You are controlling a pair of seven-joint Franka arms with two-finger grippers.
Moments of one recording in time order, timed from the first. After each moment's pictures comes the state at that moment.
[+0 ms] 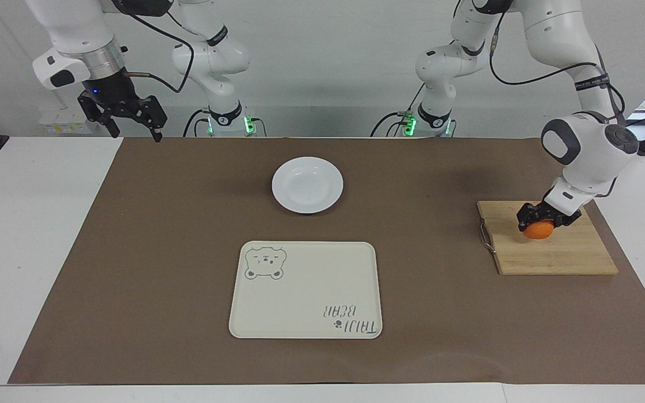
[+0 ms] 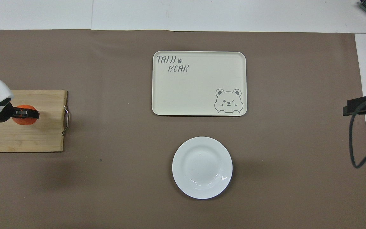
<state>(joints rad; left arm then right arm) 0.24 0.19 -0.06 -2.02 -0.04 2.26 0.29 0.10 -0.07 -0.14 -1.60 -0.03 1.54 0.09</state>
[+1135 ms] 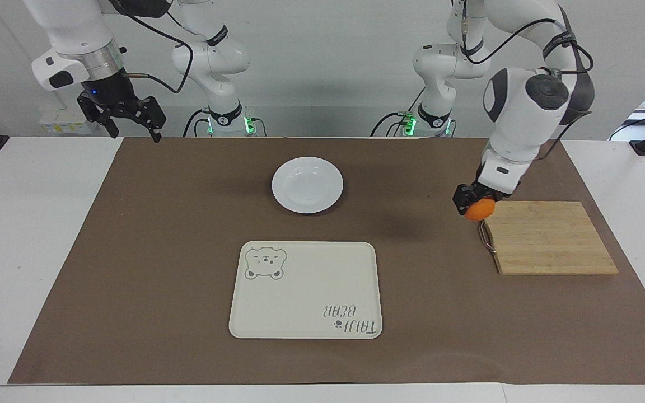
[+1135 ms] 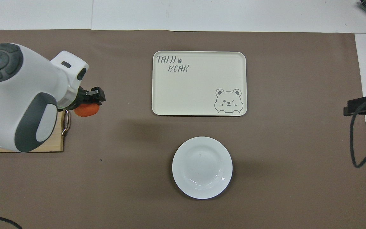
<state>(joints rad) -0.24 0.10 -0.08 -1.80 0.03 1.92 -0.52 0.10 -0.07 -0.14 -1.60 -0.03 1.54 0.09</state>
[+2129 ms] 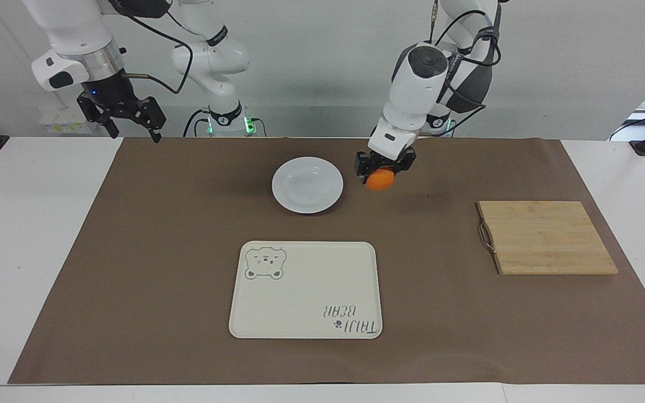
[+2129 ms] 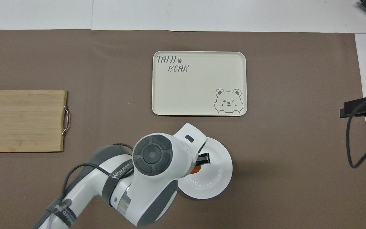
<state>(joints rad) -0.74 0.08 -0.09 -2.00 -0.28 2.17 -0.71 0.09 -0.07 -0.14 -1.63 0.00 1.54 0.09</state>
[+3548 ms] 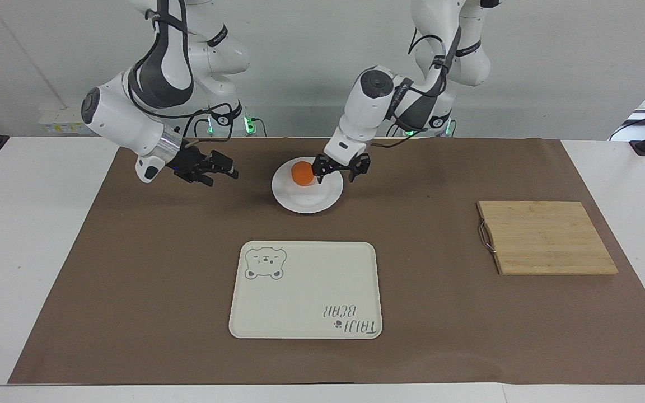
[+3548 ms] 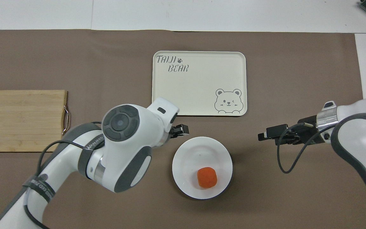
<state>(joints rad) -0.56 0.12 -0.05 -1.96 -0.22 2.19 -0.61 0.09 -0.05 -0.13 -2.20 0.69 1.86 -0.24</state>
